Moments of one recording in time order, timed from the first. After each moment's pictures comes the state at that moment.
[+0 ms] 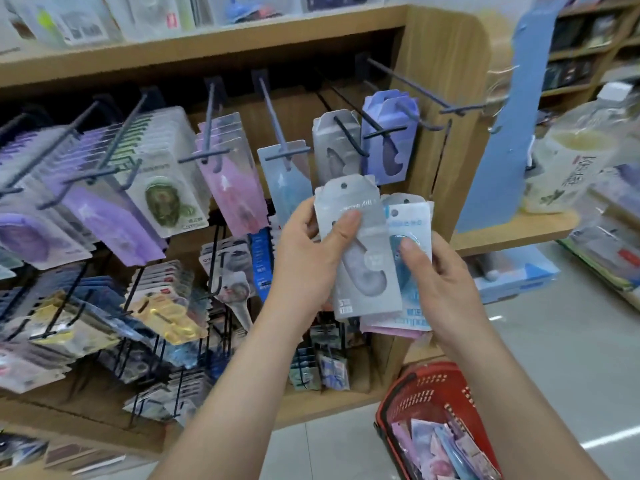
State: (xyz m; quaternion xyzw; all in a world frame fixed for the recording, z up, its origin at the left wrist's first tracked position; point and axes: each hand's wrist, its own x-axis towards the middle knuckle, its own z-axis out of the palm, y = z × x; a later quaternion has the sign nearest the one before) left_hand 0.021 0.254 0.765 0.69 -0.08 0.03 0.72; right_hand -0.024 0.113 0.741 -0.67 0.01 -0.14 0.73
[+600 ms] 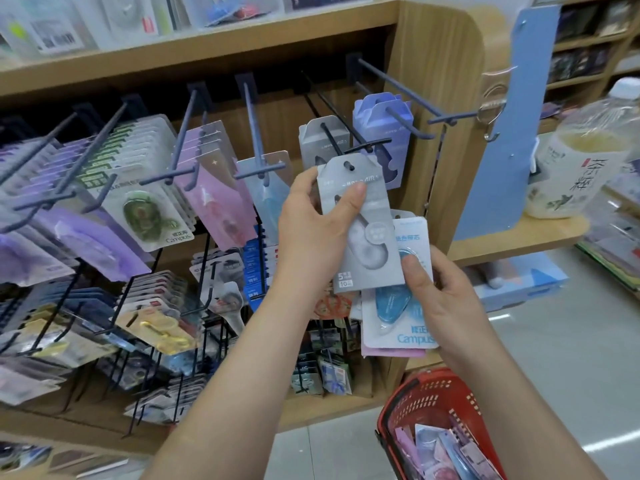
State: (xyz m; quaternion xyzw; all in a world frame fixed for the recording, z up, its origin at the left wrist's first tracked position) left_hand 0.060 0.220 0.786 0.74 -0.05 0.09 0.67; right_hand -0.011 0.086 0.727 -0.63 0.02 -0.07 0.78
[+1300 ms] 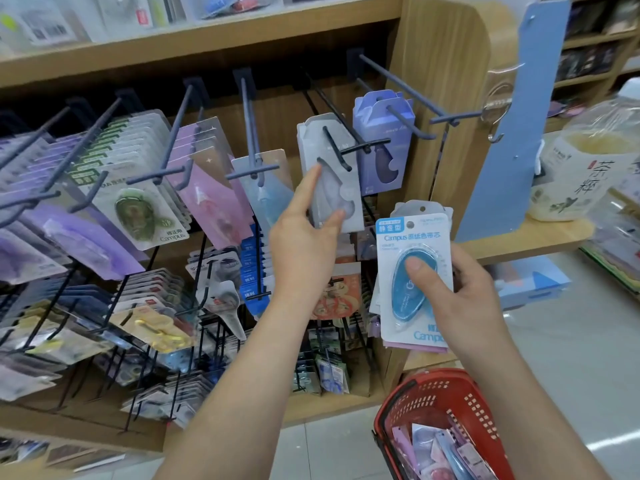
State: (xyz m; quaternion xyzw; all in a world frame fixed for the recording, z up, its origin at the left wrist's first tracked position) left_hand 0.078 0.222 0.751 0.81 -0.02 0.16 0.57; right_hand -0.002 0.068 0.718 -0.71 0.06 -0.15 0.69
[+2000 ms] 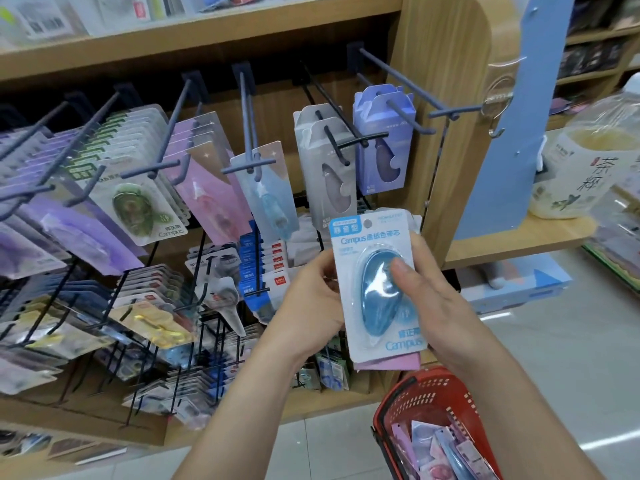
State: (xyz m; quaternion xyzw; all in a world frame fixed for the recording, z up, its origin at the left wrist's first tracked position) left_hand 0.025 0.235 0.736 0.76 -0.07 -0.14 0.63; right_hand -0.006 0.081 0.726 -0.60 -0.08 0.04 0.79
